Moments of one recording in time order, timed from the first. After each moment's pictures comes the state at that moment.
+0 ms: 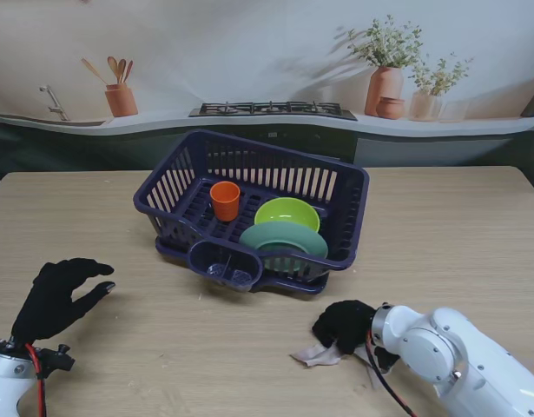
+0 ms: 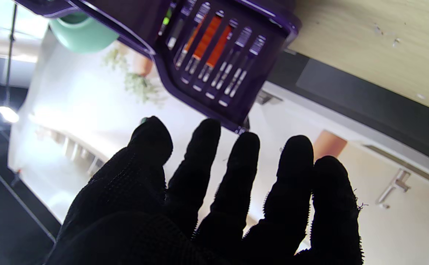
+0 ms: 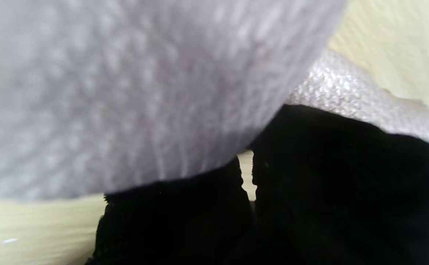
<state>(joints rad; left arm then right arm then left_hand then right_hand) 2.14 -1.17 -1.81 -1.81 0.69 -0.62 0.33 -1.64 -0.95 1.13 -1.69 -0.80 -0.28 0.48 0.93 -0.31 0.38 -0.13 0.90 0.29 0.29 0.47 0.71 0.41 0.59 0.43 0.52 0.59 0.77 0.70 0.12 0.61 1.14 0.66 0.81 -0.90 1.29 -0.24 0.83 -0.04 1.29 0.31 0.94 0.20 1.17 0.50 0.89 0.17 1.29 0.48 0.68 0.20 1.56 0.71</state>
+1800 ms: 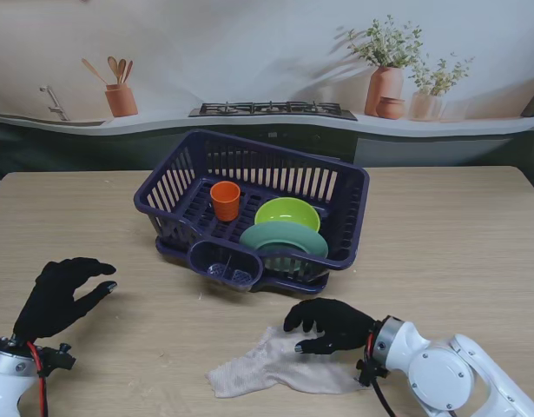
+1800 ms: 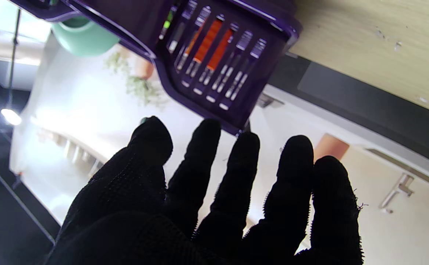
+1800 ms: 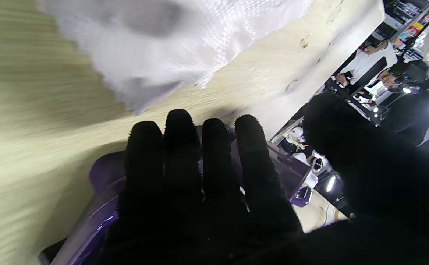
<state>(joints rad) 2.13 -1.16 -1.81 -1.80 0.69 -0.63 0.30 -1.86 -1.02 1.31 -1.85 -0.47 -0.31 0.39 0.93 -0.31 0.38 -0.13 0.90 0.29 0.29 0.47 0.71 0.41 0.59 0.43 0.52 0.59 0.77 0.70 0.12 0.61 1.14 0.66 0.43 -0.58 1.03 -0.16 0.53 0.14 0.78 0.33 0.57 0.17 0.74 0.38 0.55 0.14 0.79 0.47 0.33 0.11 1.26 0.49</state>
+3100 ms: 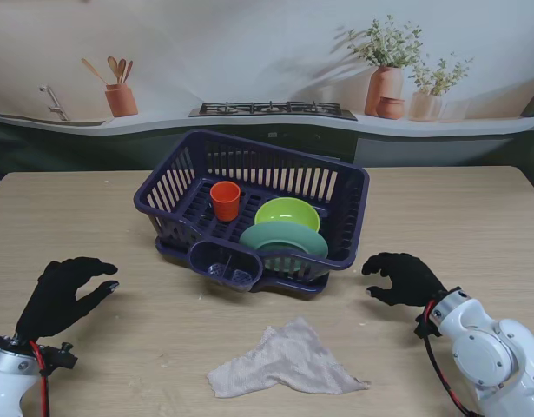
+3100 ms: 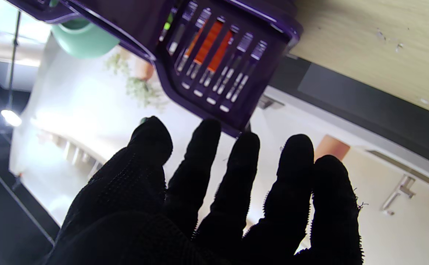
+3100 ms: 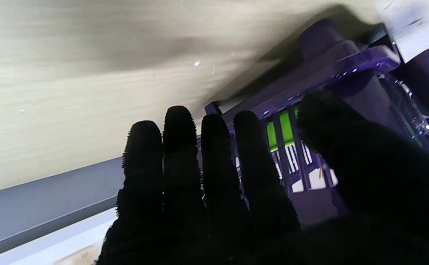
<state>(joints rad) 2.13 -1.16 -1.80 -1.80 0.69 -0.62 0.31 -1.79 -1.05 1.53 -1.60 -0.78 -0.39 0.06 0.93 -0.31 0.38 -0.13 0.90 0.29 0.29 0.47 0.71 0.42 0.59 0.43 0.53 0.59 0.77 0.70 0.13 0.61 1.14 0.66 0.46 -0.61 1.04 -0.16 0.59 0.15 0.75 0.31 0.62 0.18 0.71 0.36 0.60 0.15 0.73 0.44 0.33 0.12 1.22 0.52</state>
